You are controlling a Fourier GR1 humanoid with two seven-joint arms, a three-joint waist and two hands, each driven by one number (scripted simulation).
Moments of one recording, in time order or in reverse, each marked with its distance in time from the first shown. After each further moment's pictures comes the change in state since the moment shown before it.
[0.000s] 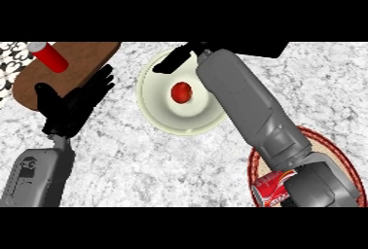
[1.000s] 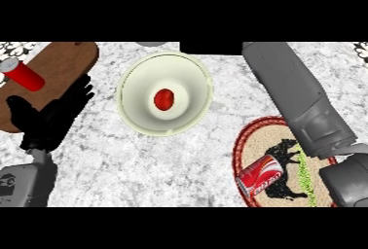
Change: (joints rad) left arm 0.106 0.030 0.064 -0.059 0.015 0.024 0.011; right arm 0.019 -0.170 -0.083 0.068 -0.048 -0.085 -0.335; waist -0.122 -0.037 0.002
